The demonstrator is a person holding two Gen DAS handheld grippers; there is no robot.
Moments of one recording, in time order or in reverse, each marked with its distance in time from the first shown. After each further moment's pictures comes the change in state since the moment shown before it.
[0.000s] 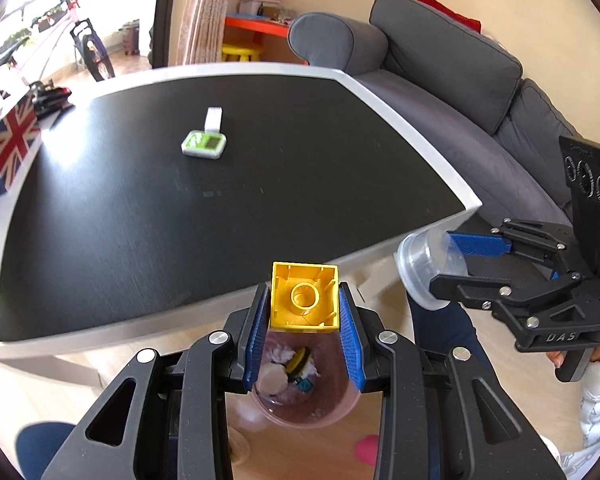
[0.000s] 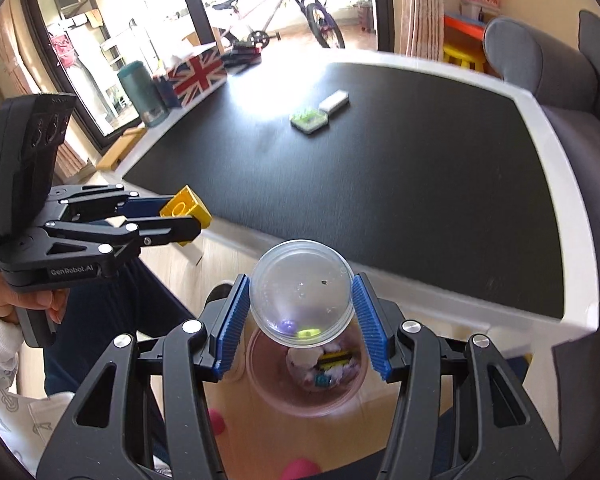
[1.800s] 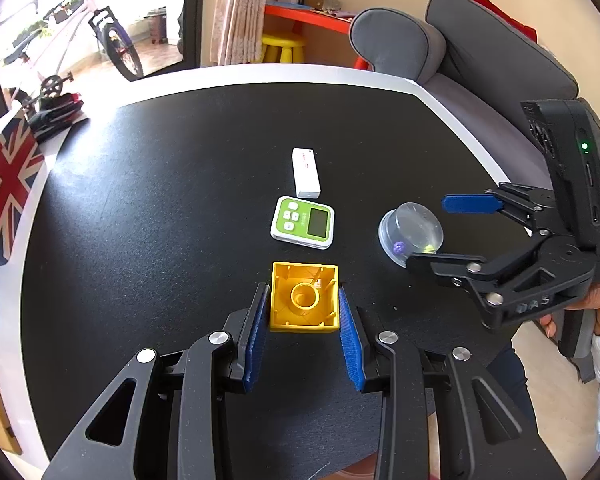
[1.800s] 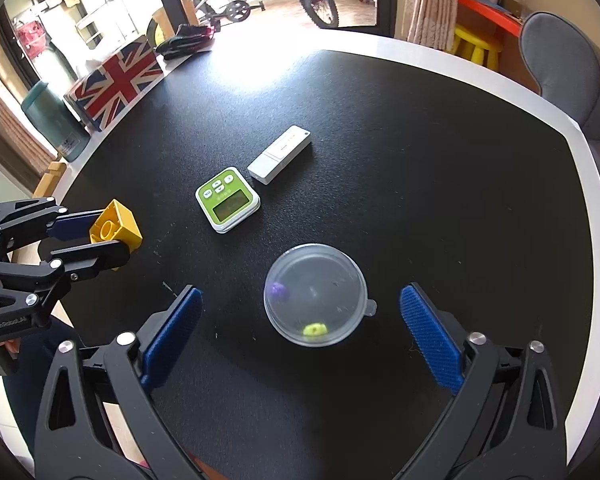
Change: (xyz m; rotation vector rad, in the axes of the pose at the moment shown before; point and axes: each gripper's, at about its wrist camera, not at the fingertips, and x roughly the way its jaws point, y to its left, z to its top) left arm 0.062 0.092 0.103 -0.046 0.046 0.113; right arm 0.137 -0.059 0.159 -0.028 0.123 -0.044
